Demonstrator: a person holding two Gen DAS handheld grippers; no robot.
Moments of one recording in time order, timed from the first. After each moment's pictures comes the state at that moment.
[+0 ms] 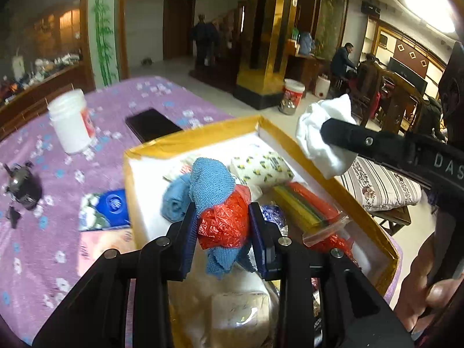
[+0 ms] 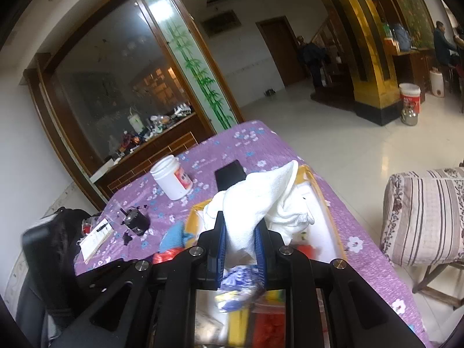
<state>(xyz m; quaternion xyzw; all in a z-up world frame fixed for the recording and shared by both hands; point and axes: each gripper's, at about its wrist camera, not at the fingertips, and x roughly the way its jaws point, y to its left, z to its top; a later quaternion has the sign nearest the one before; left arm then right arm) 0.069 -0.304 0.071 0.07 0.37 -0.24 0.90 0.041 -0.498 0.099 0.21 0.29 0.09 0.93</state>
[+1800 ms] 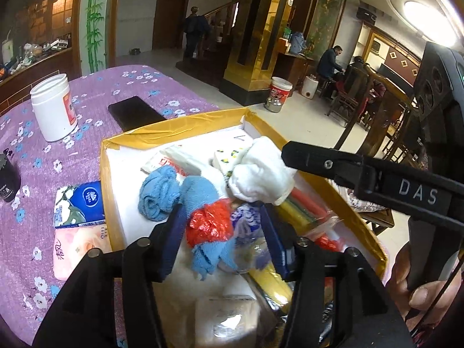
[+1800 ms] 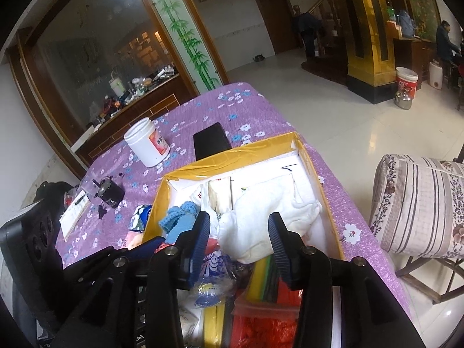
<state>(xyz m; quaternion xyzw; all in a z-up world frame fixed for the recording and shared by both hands) 0.068 -0.305 0.069 0.03 0.38 -0.28 0.88 0.074 -0.489 0.075 0.18 0.38 0.07 0.90</state>
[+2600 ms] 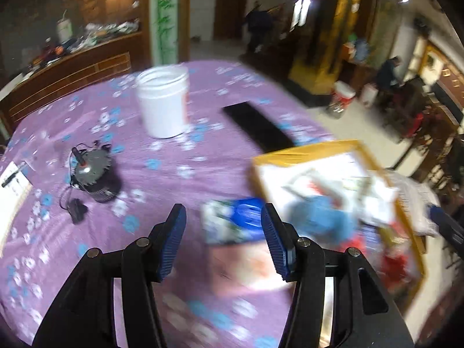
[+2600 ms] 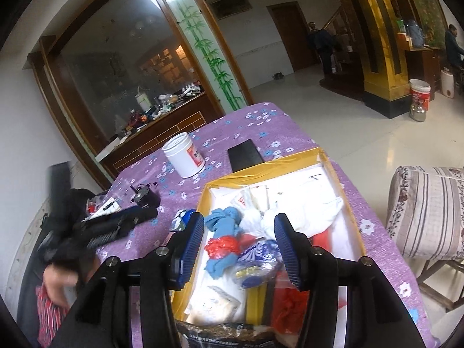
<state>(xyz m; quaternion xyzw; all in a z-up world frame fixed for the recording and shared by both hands) 0.152 -0.186 0.089 0.04 0.43 -0.12 0.90 0.028 -0.469 0.110 0.19 0.33 0.12 0.92</state>
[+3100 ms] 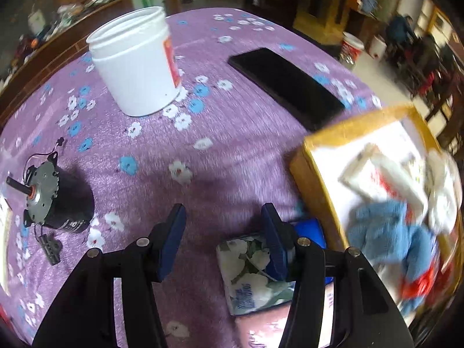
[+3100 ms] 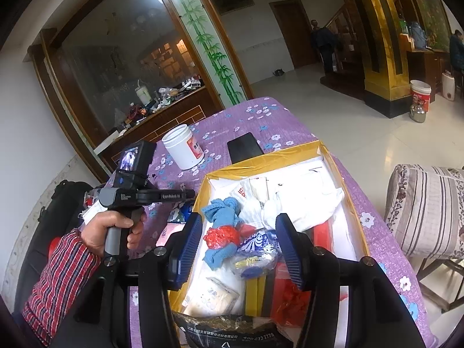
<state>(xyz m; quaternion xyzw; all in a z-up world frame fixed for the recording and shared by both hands) 0.218 -0.208 0.022 0.12 0.51 -0.12 0.84 0.022 -0.463 0.103 0.18 0.34 0.12 0.92</state>
